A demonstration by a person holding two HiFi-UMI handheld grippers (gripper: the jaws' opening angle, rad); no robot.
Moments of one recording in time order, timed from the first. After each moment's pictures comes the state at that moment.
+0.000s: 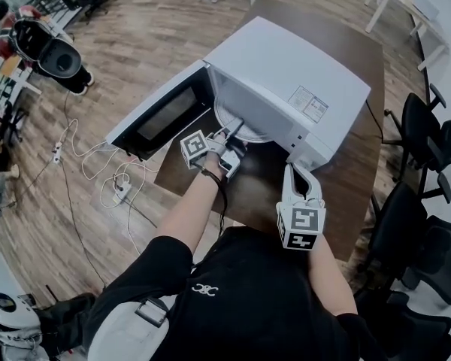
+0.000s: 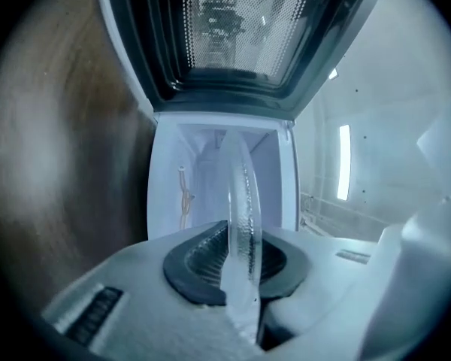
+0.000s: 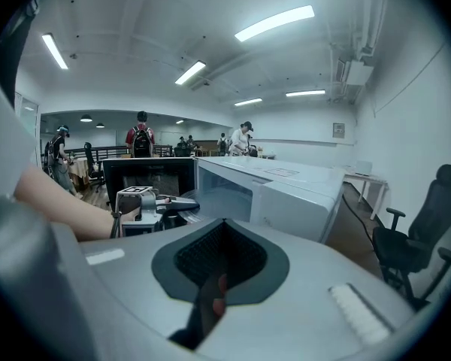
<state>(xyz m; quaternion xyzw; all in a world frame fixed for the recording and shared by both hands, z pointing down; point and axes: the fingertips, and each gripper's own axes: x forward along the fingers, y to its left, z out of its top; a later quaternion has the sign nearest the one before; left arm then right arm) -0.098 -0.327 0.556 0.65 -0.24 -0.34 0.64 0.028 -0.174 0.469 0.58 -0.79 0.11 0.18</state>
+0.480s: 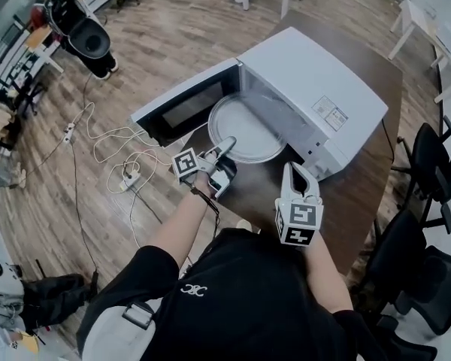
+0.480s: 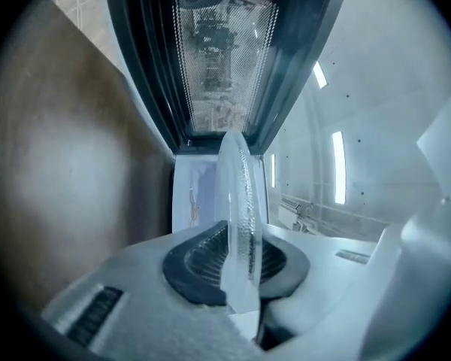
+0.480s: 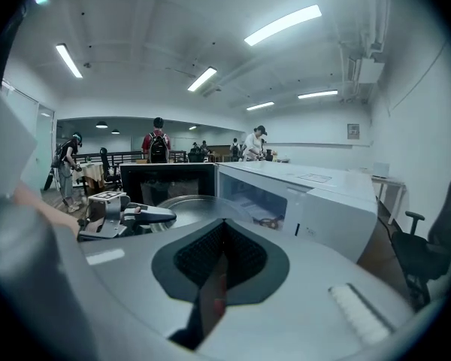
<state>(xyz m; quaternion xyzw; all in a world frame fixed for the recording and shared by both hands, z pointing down) -0.183 -0.243 0.550 0.64 -0.28 -0.36 0.61 -0.023 -0.170 0.467 0.54 -0.82 0.09 0.16</state>
